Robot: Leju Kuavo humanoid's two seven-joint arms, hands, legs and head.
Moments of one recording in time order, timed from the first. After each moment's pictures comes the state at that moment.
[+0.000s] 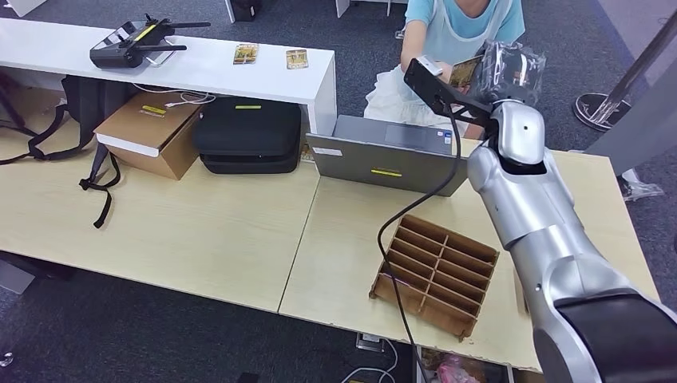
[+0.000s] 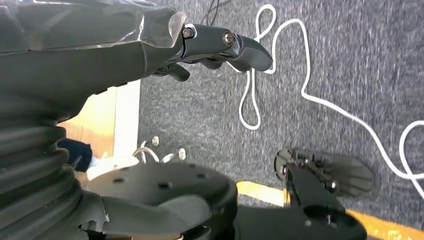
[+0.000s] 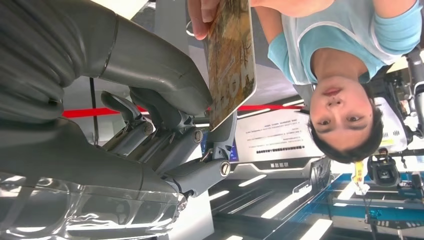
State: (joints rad) left arm -0.14 -0.10 -1.03 -0.20 0.83 0.50 0.21; right arm -1.16 0.16 0.31 -0.49 1.28 -0.28 0.29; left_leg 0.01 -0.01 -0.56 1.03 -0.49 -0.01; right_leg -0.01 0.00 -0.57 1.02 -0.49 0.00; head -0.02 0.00
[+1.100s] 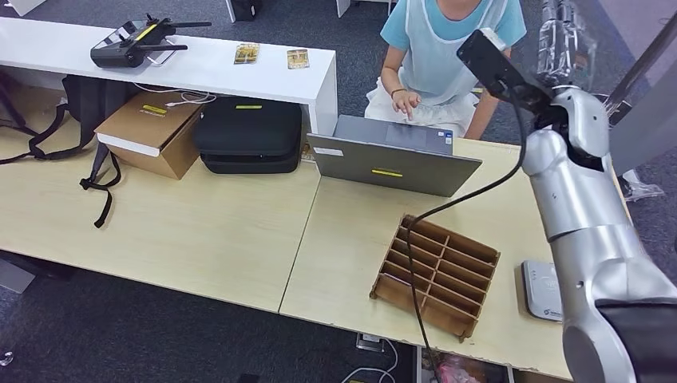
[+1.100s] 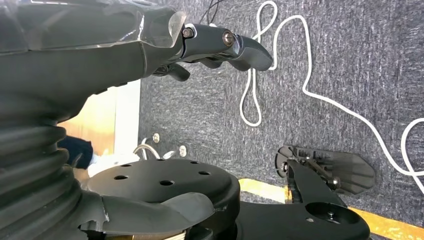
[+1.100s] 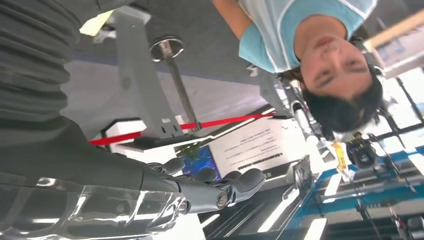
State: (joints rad) left arm -0.13 -0.10 -1.06 -0.20 0.89 0.49 0.21; right arm -1.12 0.03 0.20 -0.66 1.03 -0.22 0.05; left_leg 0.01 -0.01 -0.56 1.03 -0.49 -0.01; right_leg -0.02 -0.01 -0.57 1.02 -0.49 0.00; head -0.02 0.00
